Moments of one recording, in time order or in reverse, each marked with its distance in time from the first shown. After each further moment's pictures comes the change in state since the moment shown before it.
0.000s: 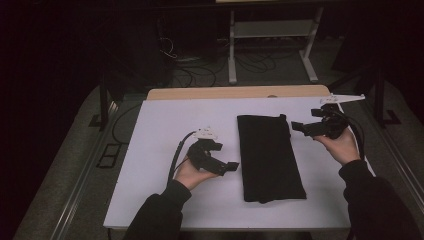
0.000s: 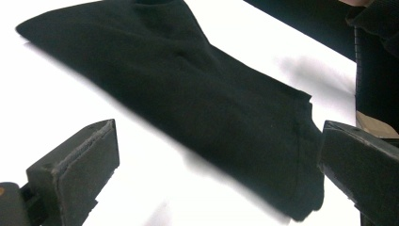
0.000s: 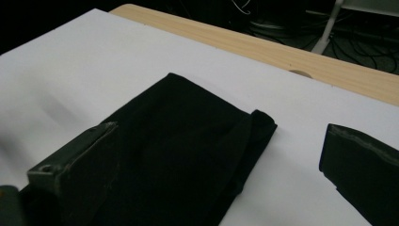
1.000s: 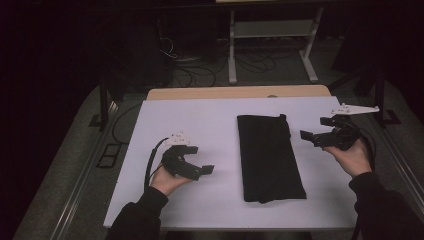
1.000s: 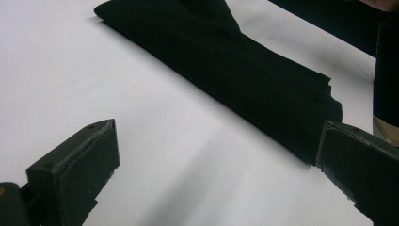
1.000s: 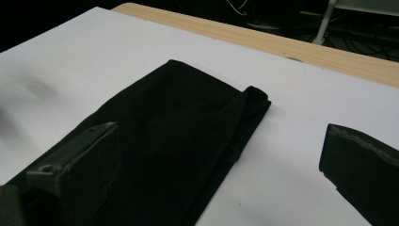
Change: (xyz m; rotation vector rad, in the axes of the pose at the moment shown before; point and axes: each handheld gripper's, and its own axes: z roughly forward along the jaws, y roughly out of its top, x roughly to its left) left arm 0.020 -0.036 -0.054 -0.030 0.080 -0.021; right arm 0.000 -0.027 -0.025 -0.024 -0.010 0.010
